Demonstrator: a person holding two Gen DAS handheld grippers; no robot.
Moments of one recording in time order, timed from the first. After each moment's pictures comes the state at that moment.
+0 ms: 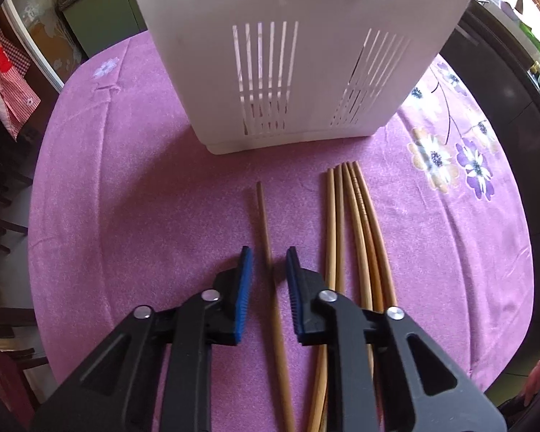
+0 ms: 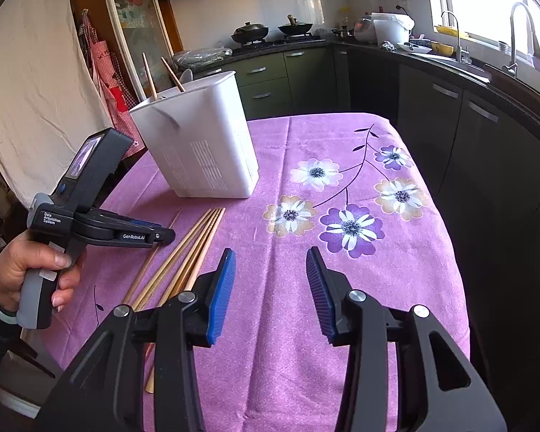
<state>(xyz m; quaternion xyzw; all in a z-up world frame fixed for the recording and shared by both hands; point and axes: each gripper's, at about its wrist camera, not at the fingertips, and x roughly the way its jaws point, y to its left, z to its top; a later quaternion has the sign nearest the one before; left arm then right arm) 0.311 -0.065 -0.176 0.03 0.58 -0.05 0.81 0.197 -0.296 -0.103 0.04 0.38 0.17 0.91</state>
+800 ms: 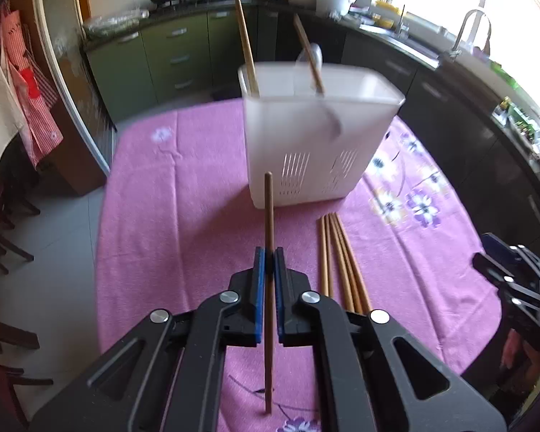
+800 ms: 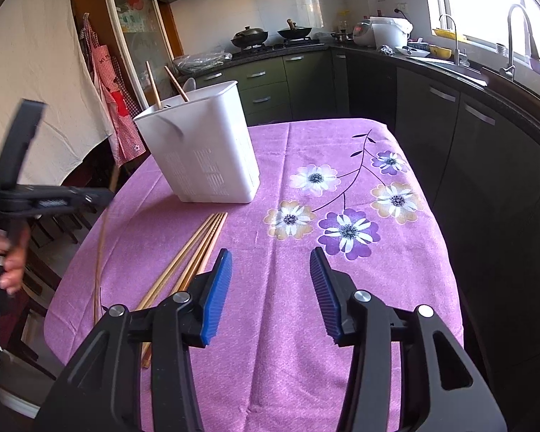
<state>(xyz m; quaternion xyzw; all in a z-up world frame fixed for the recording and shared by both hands) 0.232 -0.018 -0.064 0.01 0.46 -0.07 0.89 0.190 -0.294 -0.092 0.04 0.37 0.17 0.91</state>
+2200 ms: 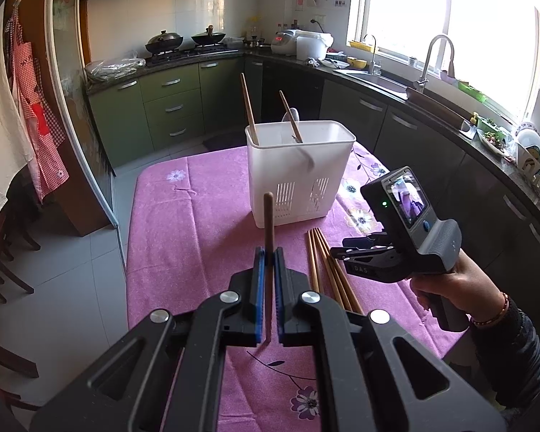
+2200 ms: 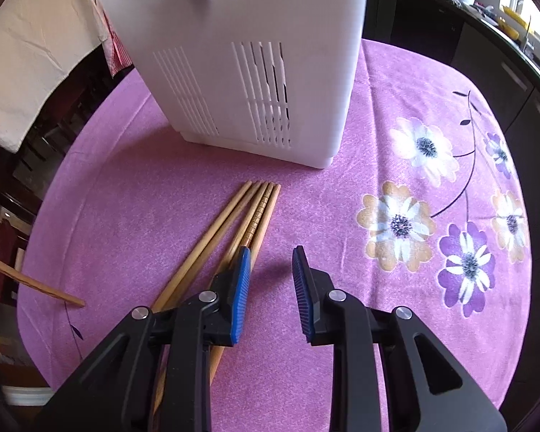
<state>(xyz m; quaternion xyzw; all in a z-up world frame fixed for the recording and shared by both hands) 0.159 0.005 -0.023 0.02 0.37 -0.10 0.92 0.304 -0.171 -0.162 -0.06 0.53 0.19 0.82</state>
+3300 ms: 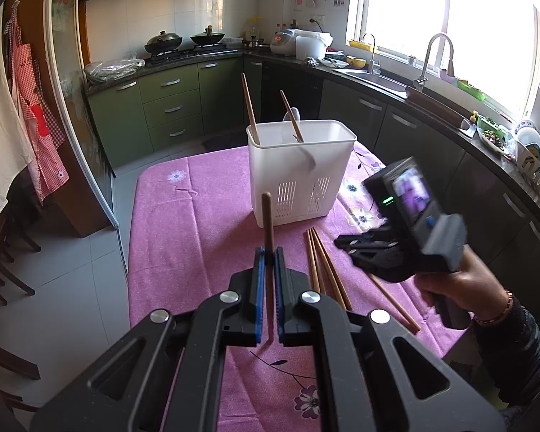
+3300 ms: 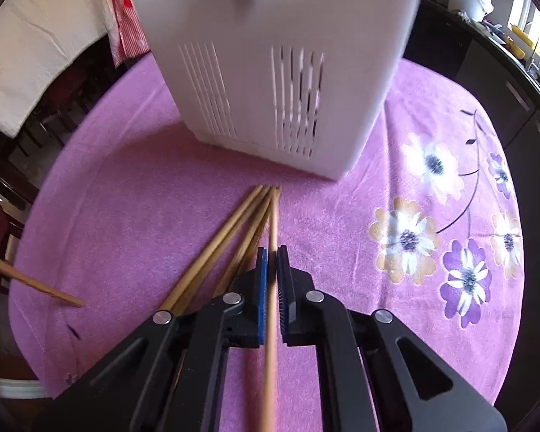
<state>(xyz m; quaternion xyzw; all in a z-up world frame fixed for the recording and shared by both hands) 0.158 0.005 -0.024 0.02 0.37 -0.10 0.92 0.303 -0.130 -0.162 -0.09 0.52 0.20 0.83</state>
